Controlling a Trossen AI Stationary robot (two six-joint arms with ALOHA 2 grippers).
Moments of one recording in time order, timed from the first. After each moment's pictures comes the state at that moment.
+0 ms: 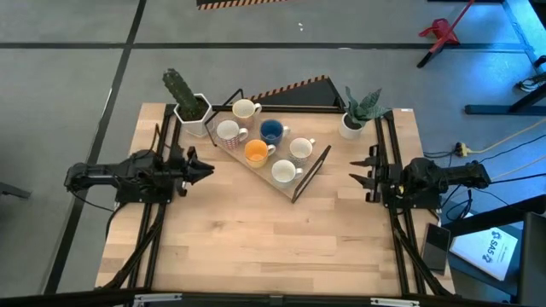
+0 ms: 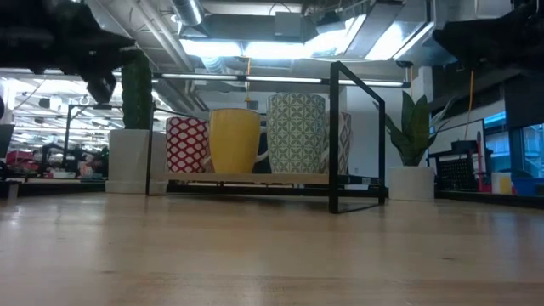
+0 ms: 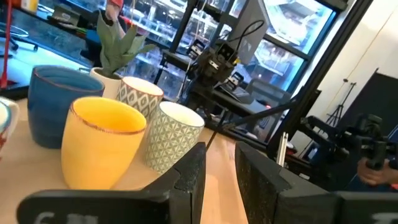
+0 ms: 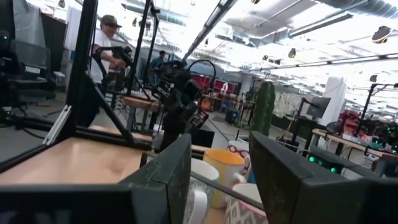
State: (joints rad) left arm 0.04 0.00 0.09 -0.01 -0.01 -0.44; right arm 0.15 0.00 0.01 0.28 0.16 -0.29
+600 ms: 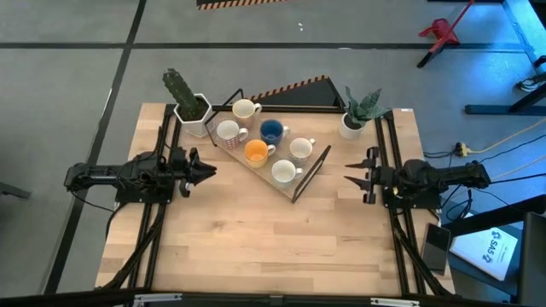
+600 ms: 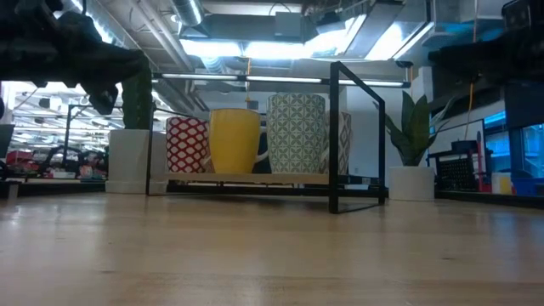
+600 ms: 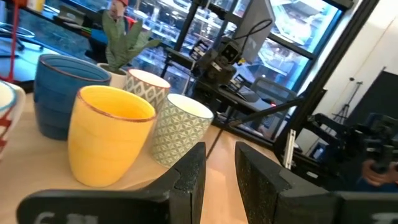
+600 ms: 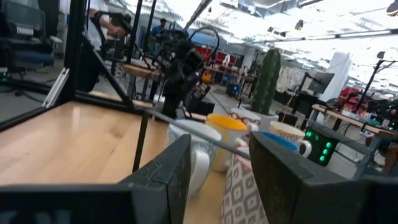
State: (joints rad) left arm 0.04 0.01 0.01 0.08 -0.03 -0.44; right arm 0.15 0.00 0.01 0.15 0.19 -0.29
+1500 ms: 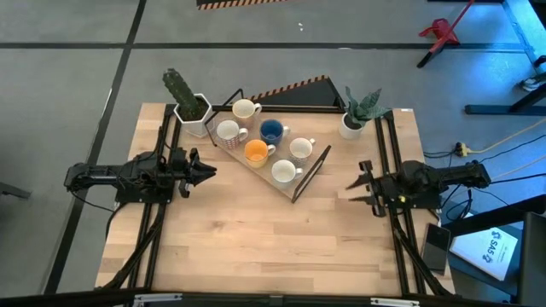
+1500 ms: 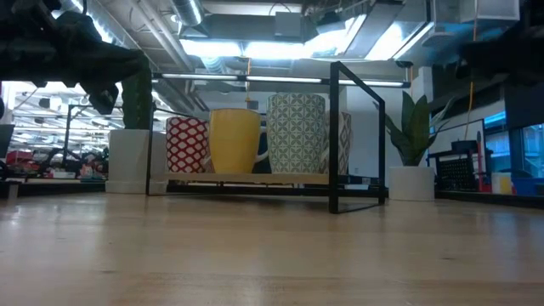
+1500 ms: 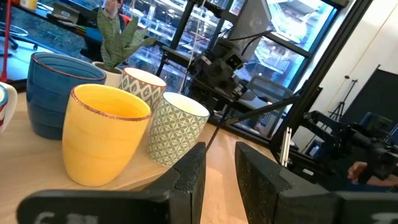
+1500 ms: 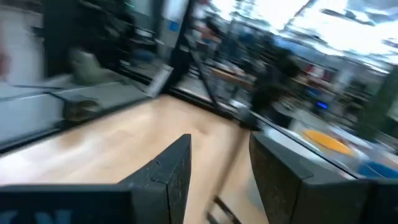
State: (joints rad) left arm 0.04 0.01 0.01 0.08 -0.01 -0.43; right arm 0.15 0.01 0.01 0.04 -0.13 -0.33
